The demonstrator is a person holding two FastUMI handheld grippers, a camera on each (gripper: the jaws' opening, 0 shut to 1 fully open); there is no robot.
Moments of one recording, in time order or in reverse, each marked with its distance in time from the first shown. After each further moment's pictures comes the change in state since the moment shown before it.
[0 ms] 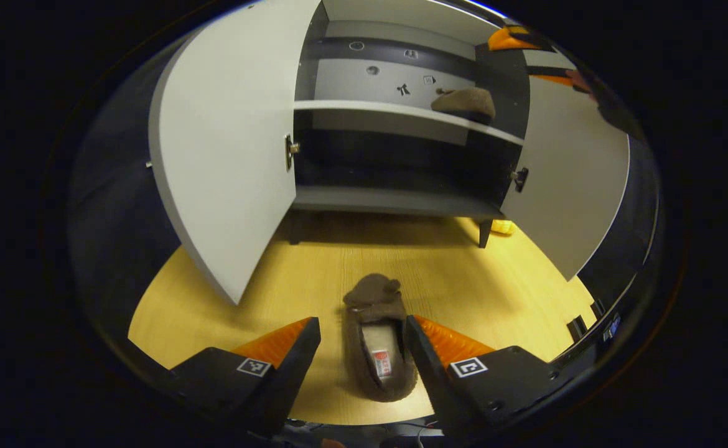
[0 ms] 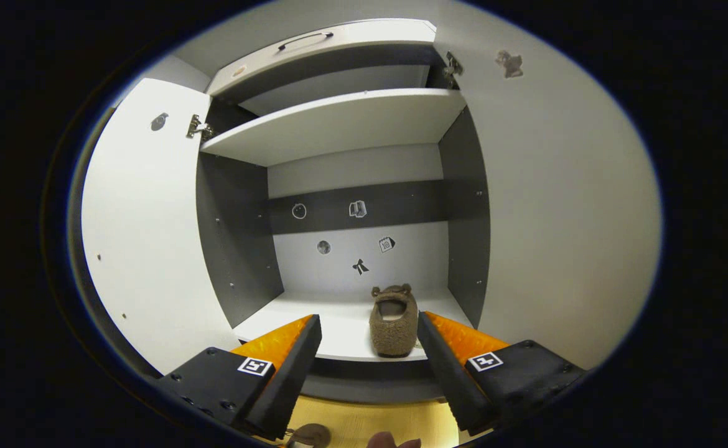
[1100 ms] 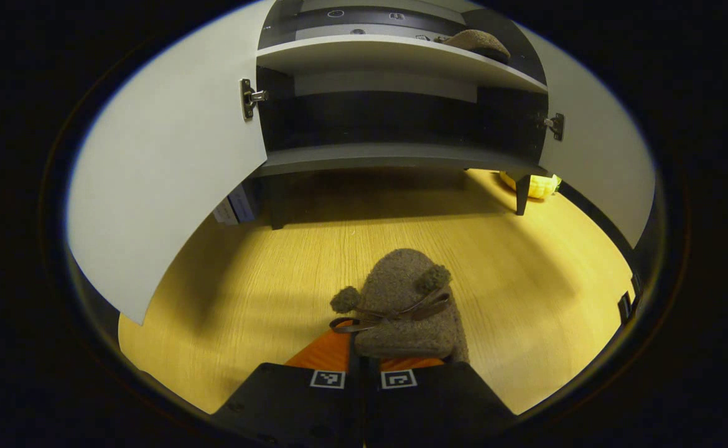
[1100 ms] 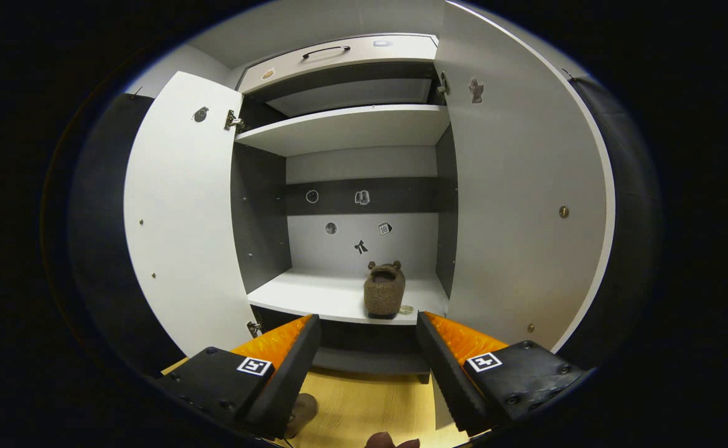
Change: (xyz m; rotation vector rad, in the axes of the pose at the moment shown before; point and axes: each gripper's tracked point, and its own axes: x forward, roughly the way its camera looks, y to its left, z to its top) left arm 0.096 0.014 -0.010 0.105 0.032 0.050; right arm -0.087 -0.013 -0.022 -0.061 0.052 0.021
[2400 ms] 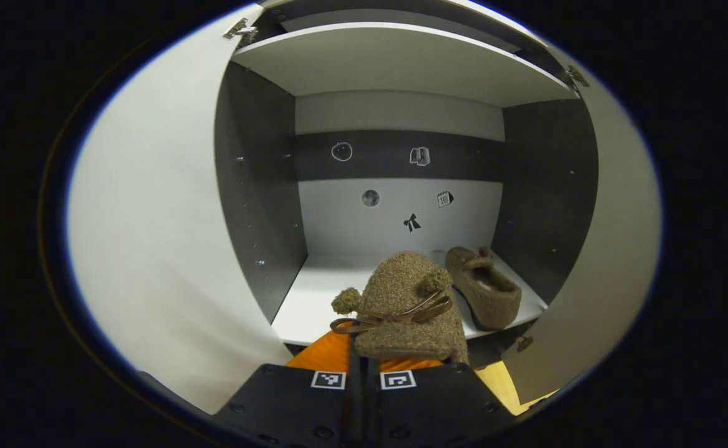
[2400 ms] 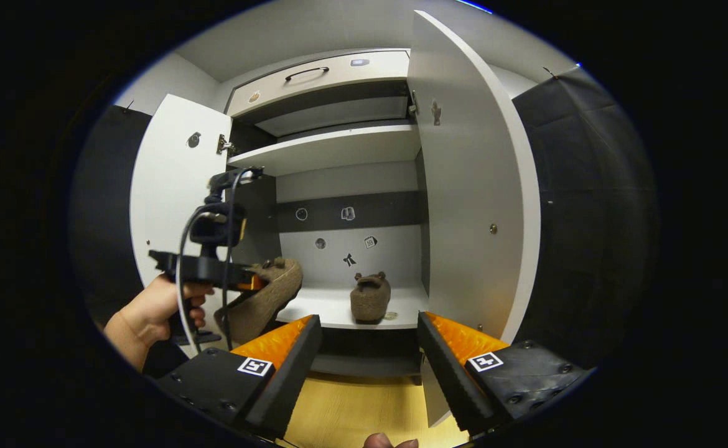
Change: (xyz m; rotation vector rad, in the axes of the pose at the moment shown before) left arm -0.122 0.001 0.422 -0.023 -0.300 0.081; right arm -0.038 -0.028 0.019 0.035 -0.061 -0.036
